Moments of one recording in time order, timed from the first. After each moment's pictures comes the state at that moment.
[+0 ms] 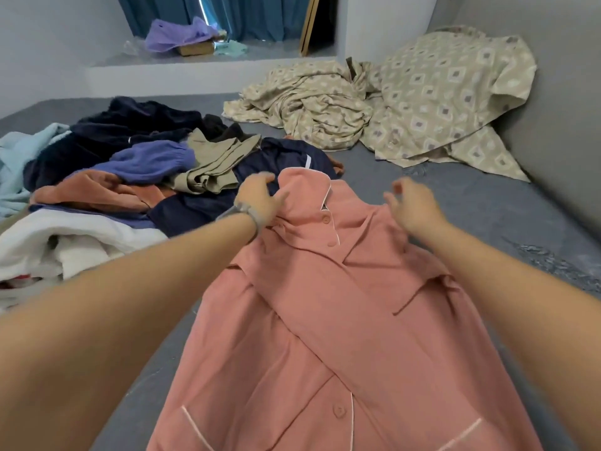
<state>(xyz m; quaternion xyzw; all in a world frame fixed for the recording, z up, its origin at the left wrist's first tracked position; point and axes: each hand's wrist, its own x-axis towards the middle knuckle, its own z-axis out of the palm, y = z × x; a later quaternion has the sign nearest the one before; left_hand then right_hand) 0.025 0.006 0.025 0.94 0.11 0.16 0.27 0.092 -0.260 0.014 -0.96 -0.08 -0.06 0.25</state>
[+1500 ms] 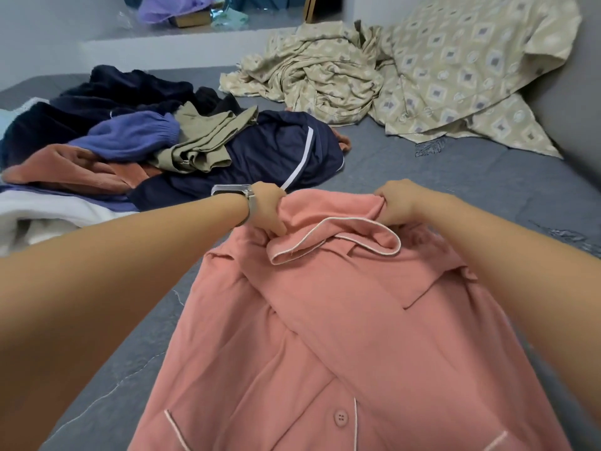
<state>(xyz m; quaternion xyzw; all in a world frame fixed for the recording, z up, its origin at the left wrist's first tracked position) 0.041 0.009 0.002 0.99 0.00 -0.13 0.03 0.120 -0.240 -0.012 -0.96 -0.26 0.14 0.05</state>
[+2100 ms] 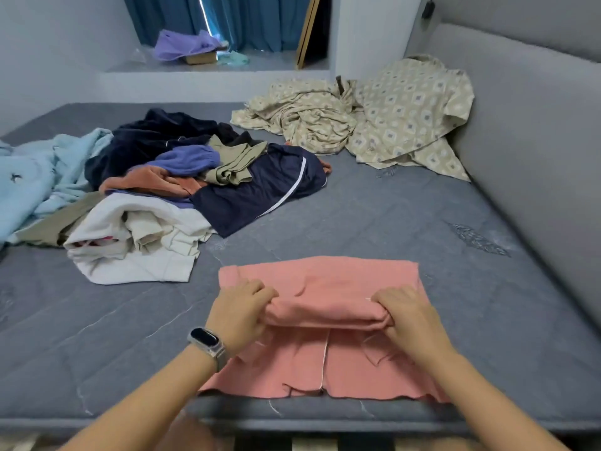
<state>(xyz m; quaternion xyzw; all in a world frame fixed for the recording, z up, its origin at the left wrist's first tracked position) -0.271 -0.040 0.010 0.99 -0.09 0.13 0.06 -0.202 -0.351 0.000 -0.94 -0.30 -0.12 0.13</state>
